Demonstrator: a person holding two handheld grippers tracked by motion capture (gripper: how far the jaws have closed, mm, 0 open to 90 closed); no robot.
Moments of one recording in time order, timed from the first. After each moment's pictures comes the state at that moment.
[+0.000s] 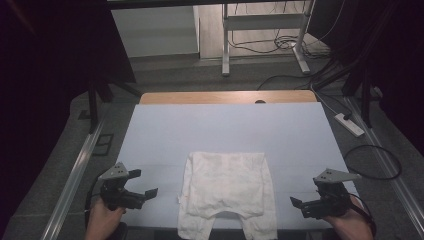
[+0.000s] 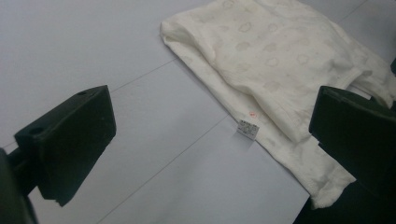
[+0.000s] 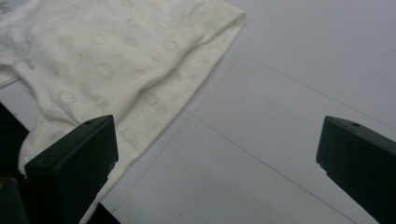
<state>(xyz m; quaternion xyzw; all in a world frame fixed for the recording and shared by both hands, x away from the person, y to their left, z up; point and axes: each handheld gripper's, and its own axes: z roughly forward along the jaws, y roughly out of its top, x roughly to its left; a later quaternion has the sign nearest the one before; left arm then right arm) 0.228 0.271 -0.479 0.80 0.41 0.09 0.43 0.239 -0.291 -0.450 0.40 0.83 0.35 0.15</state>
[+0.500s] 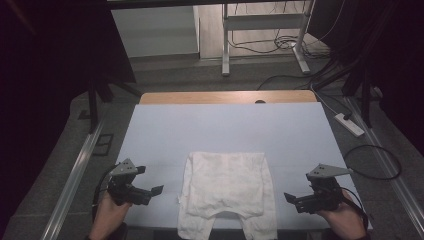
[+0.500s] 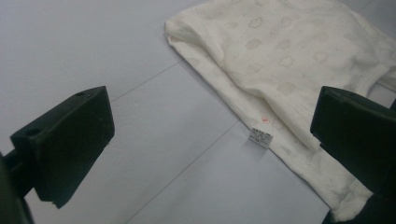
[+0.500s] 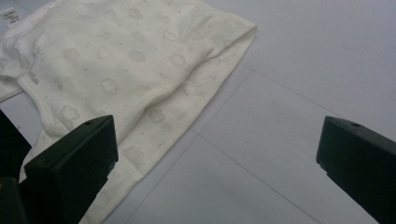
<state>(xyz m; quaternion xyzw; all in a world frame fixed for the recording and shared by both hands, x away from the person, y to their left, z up) 0.243 0.256 -0.481 0.82 0.40 0.10 0.40 0.254 -0.280 -0.453 0.40 0.84 0.35 0.14</state>
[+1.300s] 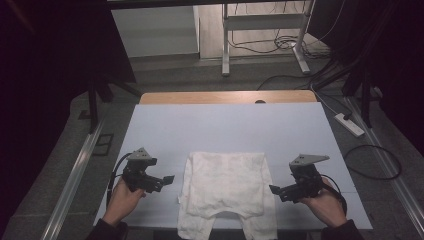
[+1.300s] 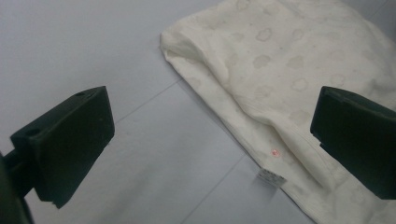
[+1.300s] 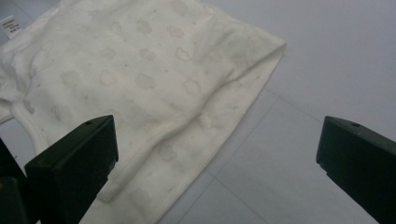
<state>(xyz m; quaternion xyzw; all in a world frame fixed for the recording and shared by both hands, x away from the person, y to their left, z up) 0.287 0.230 -0.483 0.83 0.40 0.07 0.39 0.287 -0.245 -0.460 0.39 0.85 0.34 0.11</state>
